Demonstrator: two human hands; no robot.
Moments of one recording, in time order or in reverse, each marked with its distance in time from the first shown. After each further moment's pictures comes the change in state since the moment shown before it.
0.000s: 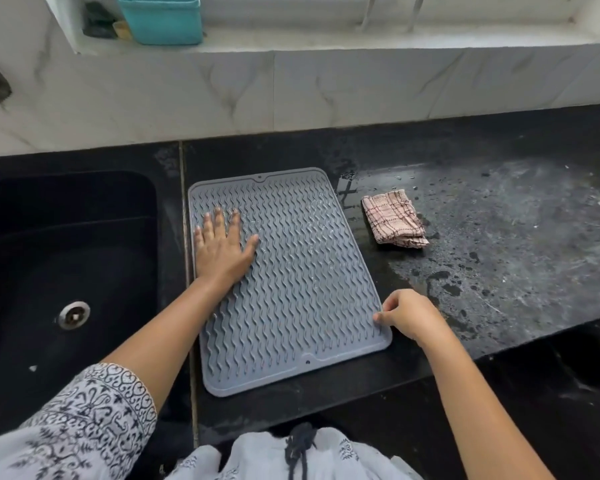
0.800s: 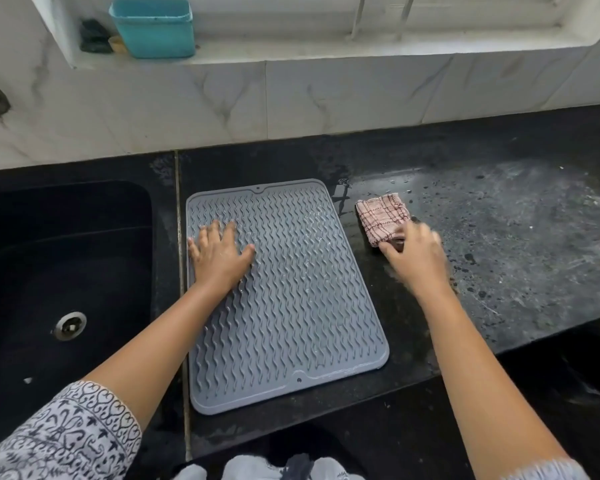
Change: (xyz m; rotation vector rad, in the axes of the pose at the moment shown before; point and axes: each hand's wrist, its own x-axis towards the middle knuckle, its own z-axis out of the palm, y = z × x) left_hand -0.002 0.011 -0.006 -0.084 0.063 -0.044; right_hand 0.032 -0.023 -0.044 -0.111 0.601 -0.297
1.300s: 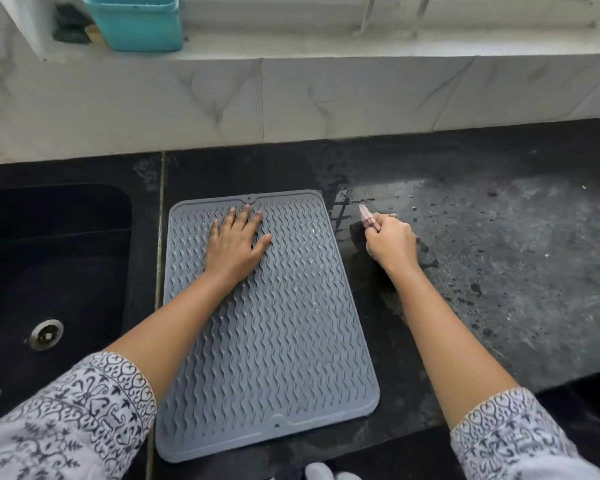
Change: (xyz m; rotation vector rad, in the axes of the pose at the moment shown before) left_hand 0.056 0.042 0.017 0.056 -0.024 0.206; right_hand 0.101 -0.023 0.034 0.101 -0.001 -0.052
